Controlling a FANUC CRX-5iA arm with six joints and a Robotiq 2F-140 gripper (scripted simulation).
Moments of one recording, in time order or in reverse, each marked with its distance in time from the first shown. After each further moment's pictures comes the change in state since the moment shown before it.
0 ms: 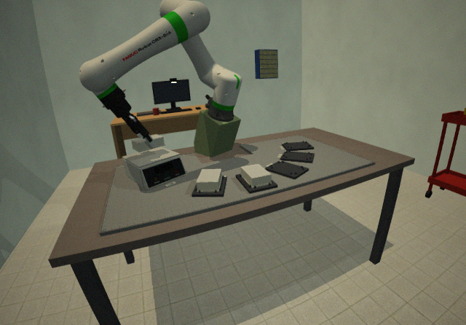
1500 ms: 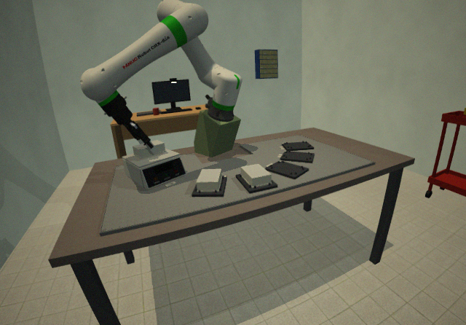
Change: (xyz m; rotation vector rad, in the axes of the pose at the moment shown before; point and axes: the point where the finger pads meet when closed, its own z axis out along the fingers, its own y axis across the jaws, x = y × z) arm 0.015 0.000 0.026 0.000 0.000 0.000
